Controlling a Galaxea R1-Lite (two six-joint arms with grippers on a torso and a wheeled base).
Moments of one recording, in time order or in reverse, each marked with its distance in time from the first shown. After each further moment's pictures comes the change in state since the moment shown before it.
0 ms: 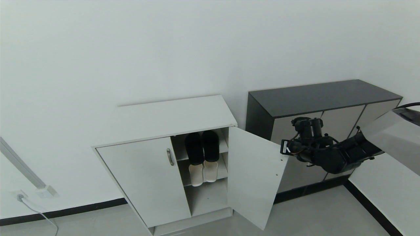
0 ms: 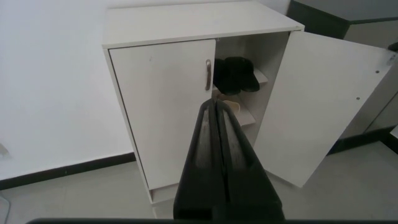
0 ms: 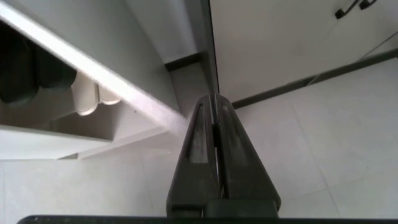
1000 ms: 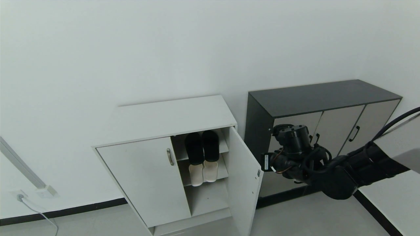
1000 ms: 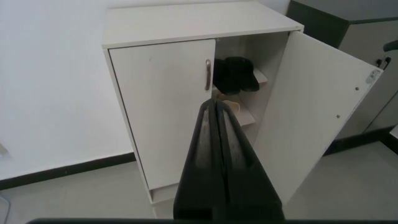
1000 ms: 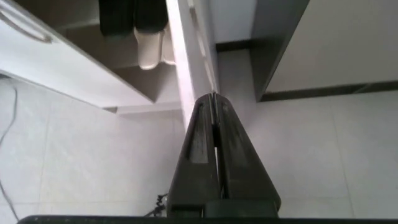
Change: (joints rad) left arm 0.000 0.000 0.000 0.000 0.000 0.000; right arm 0.253 -0.166 0.198 -0.009 -0.007 0.015
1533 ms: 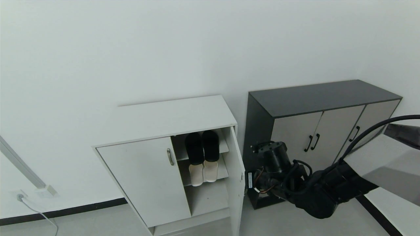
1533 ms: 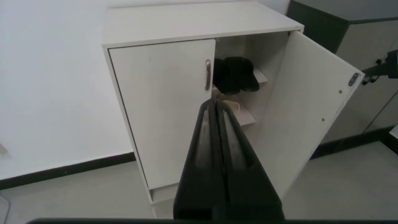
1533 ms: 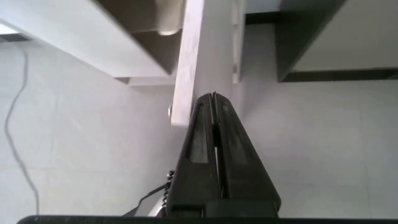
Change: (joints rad) left arm 0.000 0.000 0.000 0.000 0.000 -0.001; right arm 0.130 0.074 0.014 -0.021 -0.001 0.057
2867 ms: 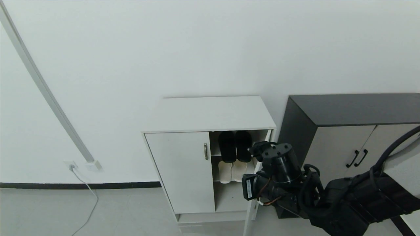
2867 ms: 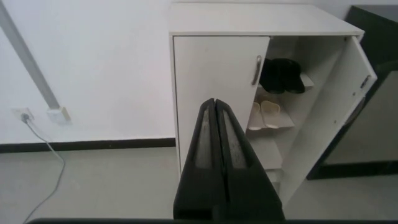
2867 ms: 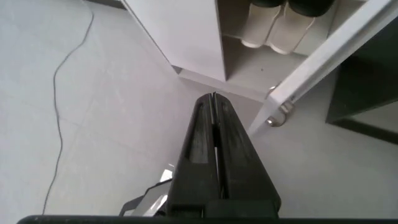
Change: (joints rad) left arm -0.001 0.000 0.000 0.000 0.001 -0.003; right arm 0.083 -0.142 0.112 -0.038 -0.006 -0.057
